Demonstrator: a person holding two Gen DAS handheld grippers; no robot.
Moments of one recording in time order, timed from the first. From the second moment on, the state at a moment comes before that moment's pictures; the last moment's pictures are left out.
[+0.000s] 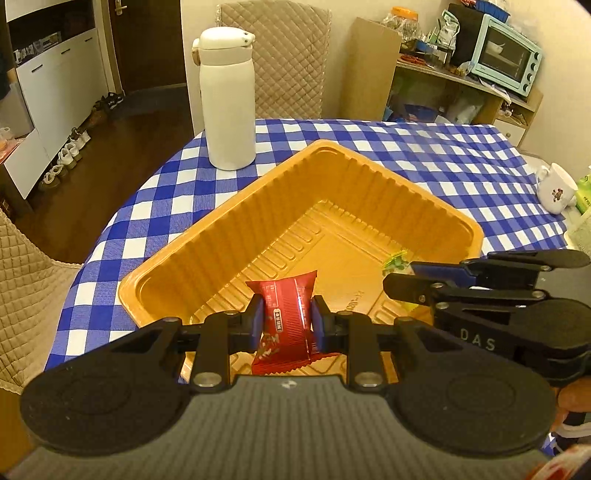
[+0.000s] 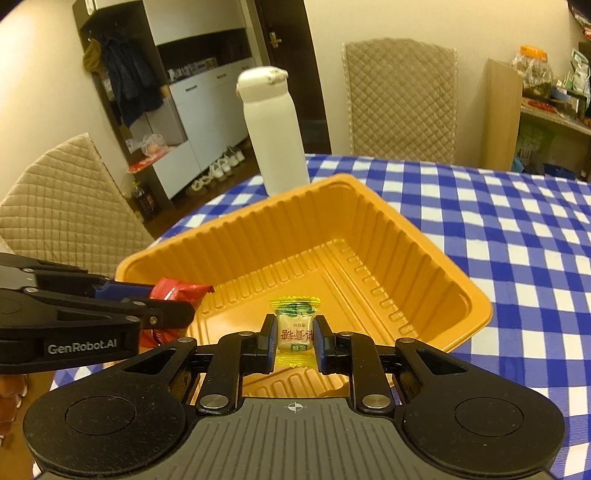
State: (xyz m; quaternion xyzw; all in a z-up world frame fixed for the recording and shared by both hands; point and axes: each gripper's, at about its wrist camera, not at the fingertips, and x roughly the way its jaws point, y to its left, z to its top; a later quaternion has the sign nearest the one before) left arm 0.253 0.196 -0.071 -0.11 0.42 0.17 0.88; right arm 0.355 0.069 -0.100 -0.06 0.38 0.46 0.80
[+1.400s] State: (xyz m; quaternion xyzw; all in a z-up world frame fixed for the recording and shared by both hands) left arm 0.209 0.188 -0.041 -0.13 0.41 0.16 0.89; right arm 0.311 -0.004 -0.056 0.03 0.37 0.44 0.82
